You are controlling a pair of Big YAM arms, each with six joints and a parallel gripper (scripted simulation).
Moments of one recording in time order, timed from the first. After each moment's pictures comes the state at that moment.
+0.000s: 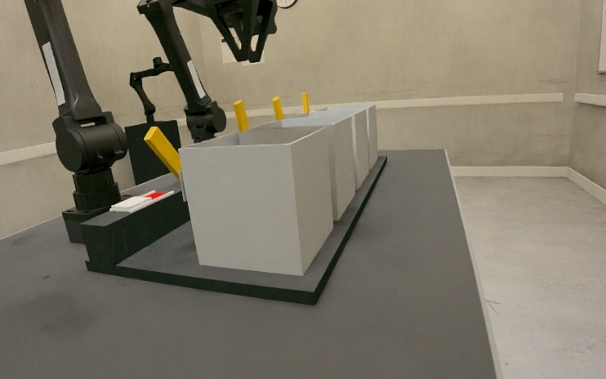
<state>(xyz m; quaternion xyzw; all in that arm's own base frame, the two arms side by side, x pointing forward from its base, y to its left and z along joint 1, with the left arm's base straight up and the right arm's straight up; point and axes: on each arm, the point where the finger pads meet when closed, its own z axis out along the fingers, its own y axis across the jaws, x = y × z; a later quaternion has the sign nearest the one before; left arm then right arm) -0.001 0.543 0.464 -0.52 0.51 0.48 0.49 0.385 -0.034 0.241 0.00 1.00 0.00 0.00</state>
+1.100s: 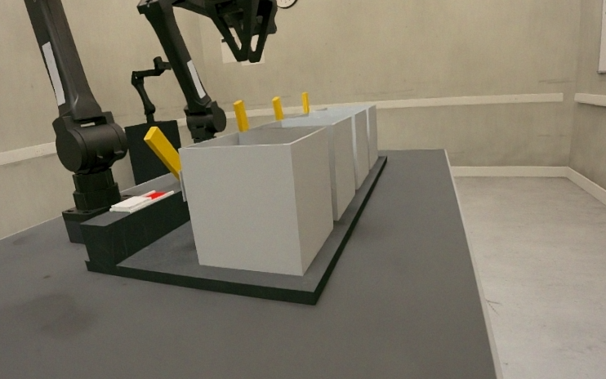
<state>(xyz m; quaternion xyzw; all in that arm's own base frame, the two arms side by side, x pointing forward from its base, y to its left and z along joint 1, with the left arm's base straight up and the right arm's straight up) -0.001 0.543 0.464 -0.52 0.51 0.48 0.49 0.385 -0.034 0.241 0.00 1.00 0.00 0.00</state>
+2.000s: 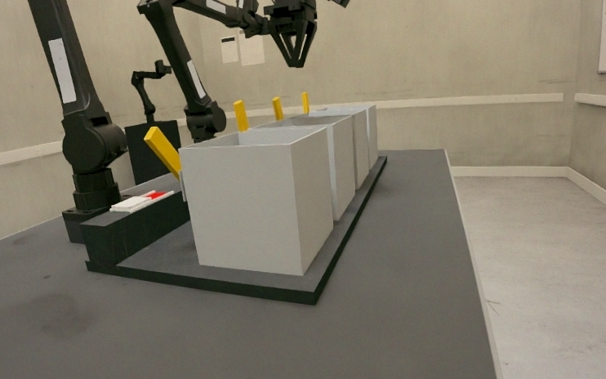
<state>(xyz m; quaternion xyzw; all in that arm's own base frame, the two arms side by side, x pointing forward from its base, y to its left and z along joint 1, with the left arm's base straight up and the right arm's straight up) -0.001 0.543 0.464 -0.52 0.51 0.48 0.49 0.387 0.146 0.239 0.00 1.00 0.00 0.00</state>
